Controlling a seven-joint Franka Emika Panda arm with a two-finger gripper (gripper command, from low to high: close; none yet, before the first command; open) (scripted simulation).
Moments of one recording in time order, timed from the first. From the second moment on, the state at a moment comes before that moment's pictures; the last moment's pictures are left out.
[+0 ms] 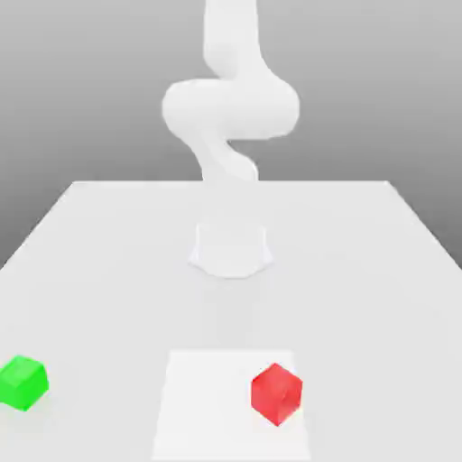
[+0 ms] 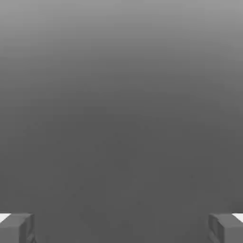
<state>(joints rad) 0.04 -0.71 -0.02 -2.34 0.01 2.35 0.73</state>
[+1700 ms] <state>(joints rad) -0.09 0.13 -0.33 -2.51 0.09 2.63 0.20</state>
